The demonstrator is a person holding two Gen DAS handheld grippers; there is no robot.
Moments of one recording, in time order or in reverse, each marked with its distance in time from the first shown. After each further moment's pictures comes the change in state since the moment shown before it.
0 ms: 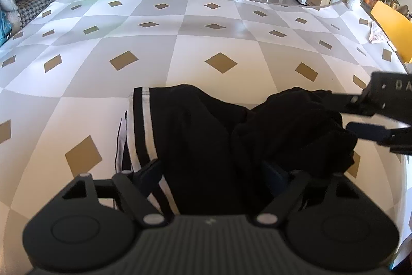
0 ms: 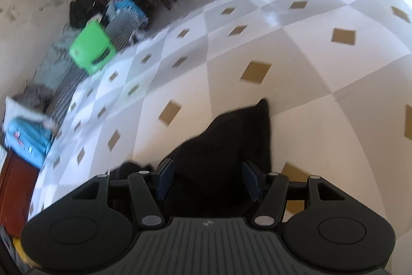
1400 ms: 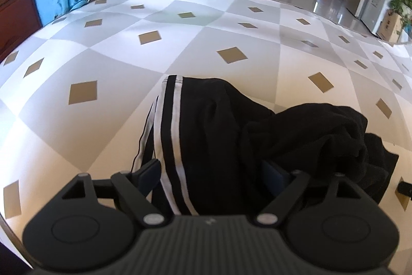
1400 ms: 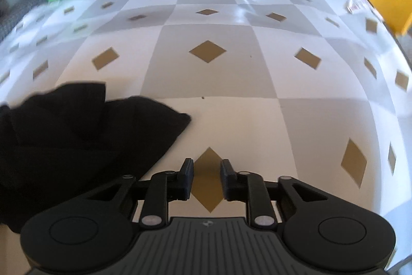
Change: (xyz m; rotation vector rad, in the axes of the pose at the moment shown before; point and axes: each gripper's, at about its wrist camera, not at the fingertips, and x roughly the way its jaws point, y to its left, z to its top) left arm -0.028 0.083 -0.009 -0.248 -0.016 0.238; right arm 0.019 -0.004 -0.025 -0.325 0.059 -0.338
